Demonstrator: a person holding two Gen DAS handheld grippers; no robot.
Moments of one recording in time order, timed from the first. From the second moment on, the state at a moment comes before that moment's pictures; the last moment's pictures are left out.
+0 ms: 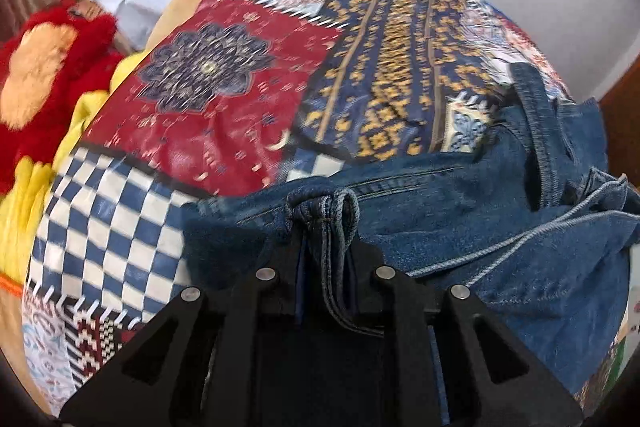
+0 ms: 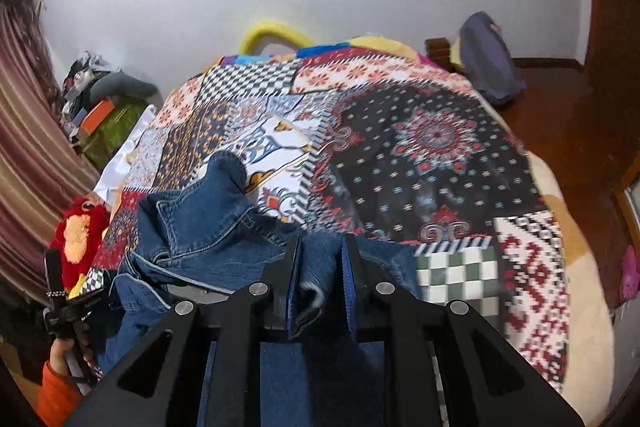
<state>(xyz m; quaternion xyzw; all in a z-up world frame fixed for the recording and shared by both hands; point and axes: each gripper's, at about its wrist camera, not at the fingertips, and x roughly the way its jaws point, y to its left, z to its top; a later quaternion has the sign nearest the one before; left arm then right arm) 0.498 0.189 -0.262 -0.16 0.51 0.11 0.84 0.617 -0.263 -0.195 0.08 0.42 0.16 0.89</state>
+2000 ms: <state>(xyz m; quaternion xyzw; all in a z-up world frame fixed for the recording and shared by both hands) 0.429 0.168 -0.172 -0.01 0.43 0.09 0.90 0.537 -0.155 -0.192 -0.10 0.42 0.22 0.87</state>
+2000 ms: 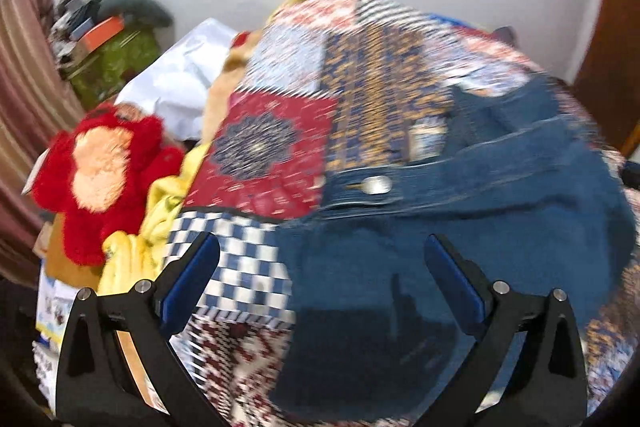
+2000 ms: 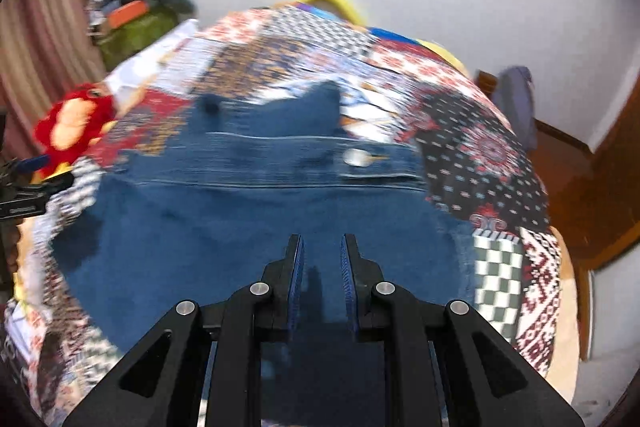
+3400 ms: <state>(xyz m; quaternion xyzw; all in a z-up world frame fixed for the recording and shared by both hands) 0.350 0.142 -0.245 -0.05 0.48 0.08 0.87 0.484 -0.183 -0.256 -0.13 0.46 0.19 0.86</state>
